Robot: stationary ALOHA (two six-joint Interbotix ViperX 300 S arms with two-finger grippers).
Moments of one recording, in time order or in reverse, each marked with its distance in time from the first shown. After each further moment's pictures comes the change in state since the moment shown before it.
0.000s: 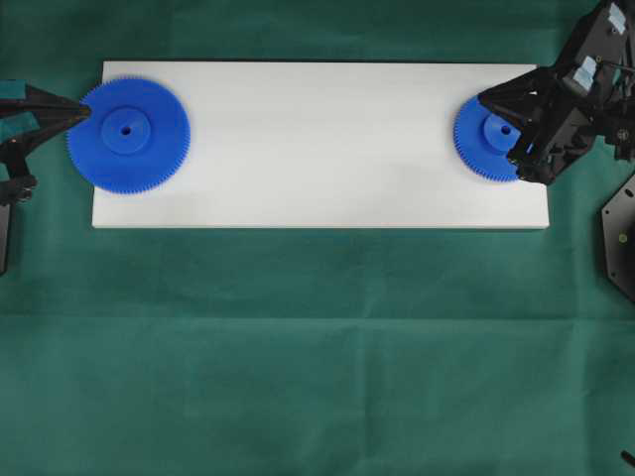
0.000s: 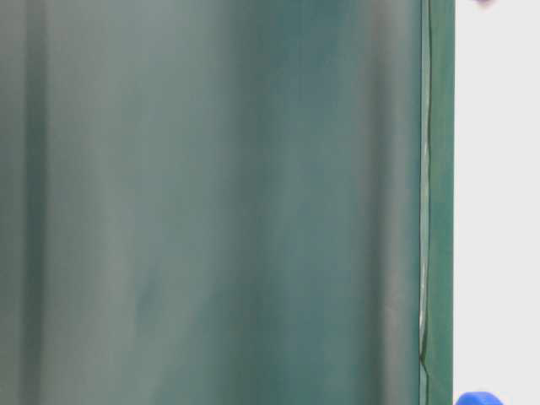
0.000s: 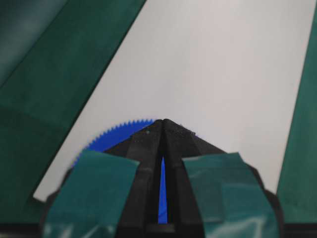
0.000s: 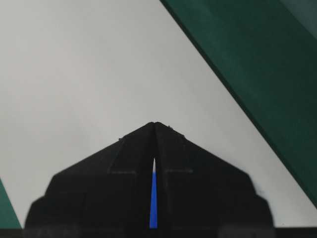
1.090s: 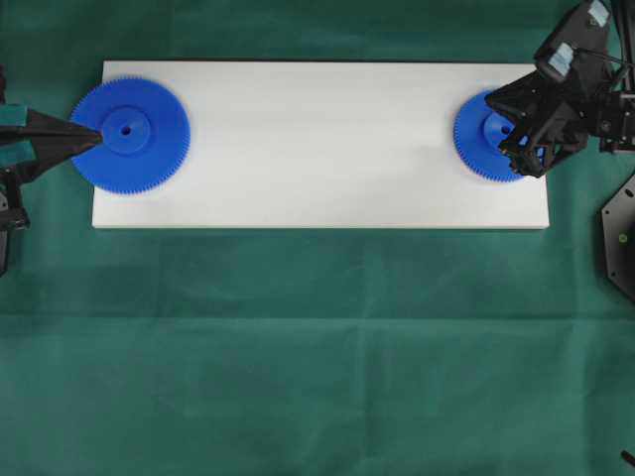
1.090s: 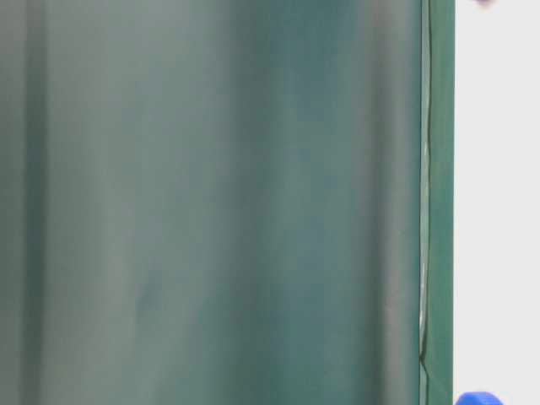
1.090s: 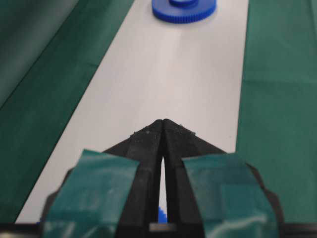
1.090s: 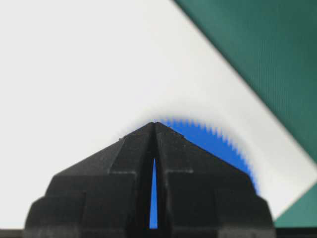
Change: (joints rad) left arm -0.179 -0.037 0.046 0.000 -0.235 -0.002; right arm -0.018 0.063 -0.020 0.064 0.091 0.000
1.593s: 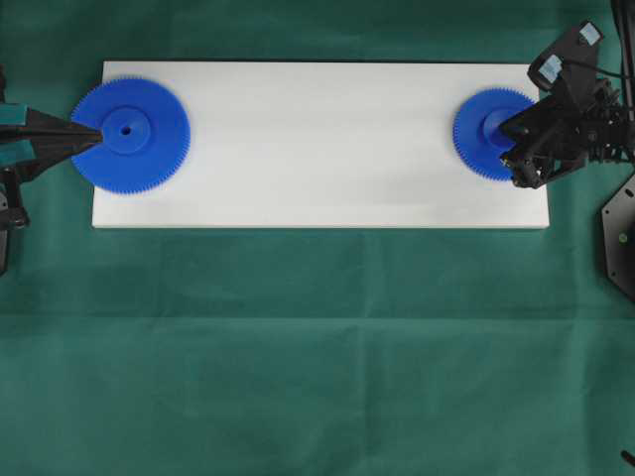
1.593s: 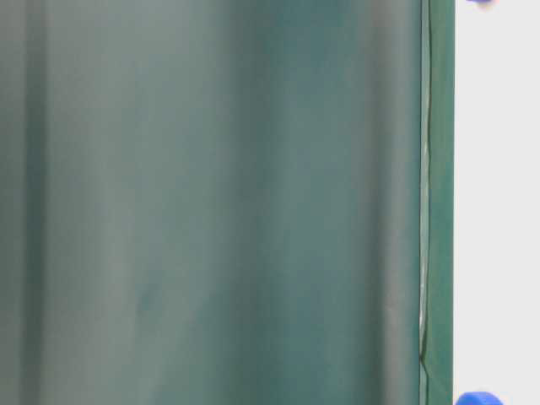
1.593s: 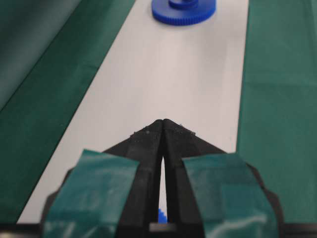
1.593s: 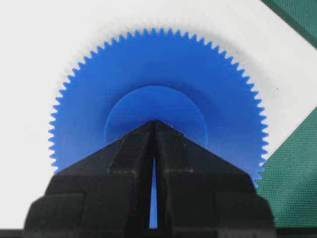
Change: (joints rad) left arm 0.000 0.000 -0.003 0.002 0.000 0.002; right arm -0.055 0.152 0.083 0.158 0.003 0.008
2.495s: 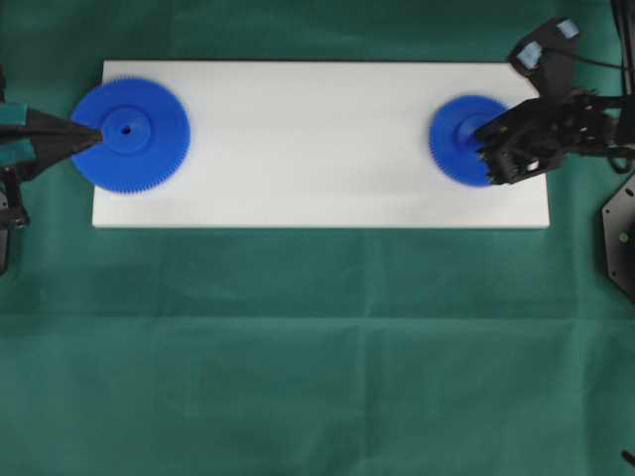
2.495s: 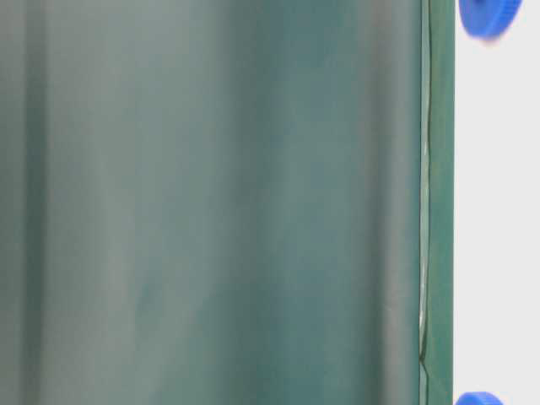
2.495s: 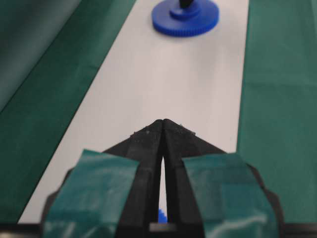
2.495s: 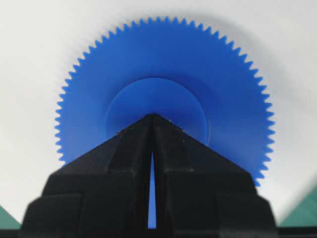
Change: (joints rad) left arm 0.000 0.000 -0.002 -0.002 0.002 0.002; right arm 0.008 0.077 -0.040 0.295 0.046 -0.123
